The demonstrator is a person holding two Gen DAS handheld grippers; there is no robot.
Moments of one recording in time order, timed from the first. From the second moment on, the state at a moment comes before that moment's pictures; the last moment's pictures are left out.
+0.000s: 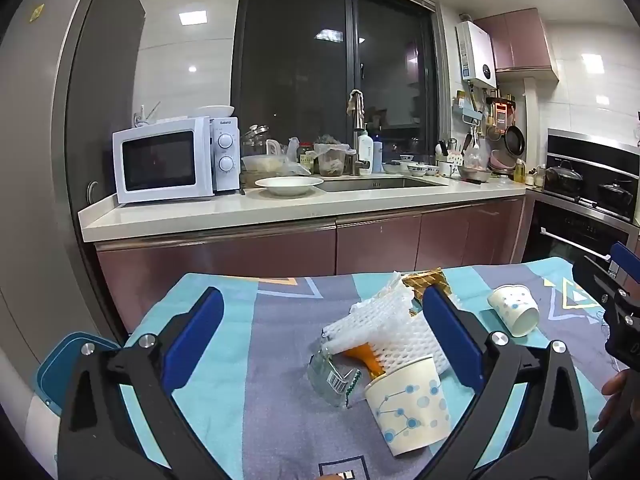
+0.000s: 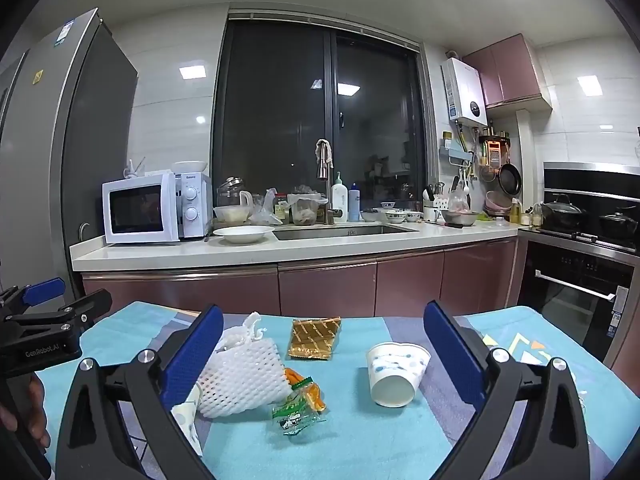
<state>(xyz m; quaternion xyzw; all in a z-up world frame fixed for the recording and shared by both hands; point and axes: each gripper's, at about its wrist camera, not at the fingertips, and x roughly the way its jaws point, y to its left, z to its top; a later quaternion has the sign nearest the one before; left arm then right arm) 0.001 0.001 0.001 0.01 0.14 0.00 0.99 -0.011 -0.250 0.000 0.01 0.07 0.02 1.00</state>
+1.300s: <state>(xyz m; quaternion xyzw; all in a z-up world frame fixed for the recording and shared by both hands) 0.004 -0.008 -0.007 0.00 0.14 0.00 0.99 -0.001 -0.254 -0.005 0.01 0.10 0.01 0.99</state>
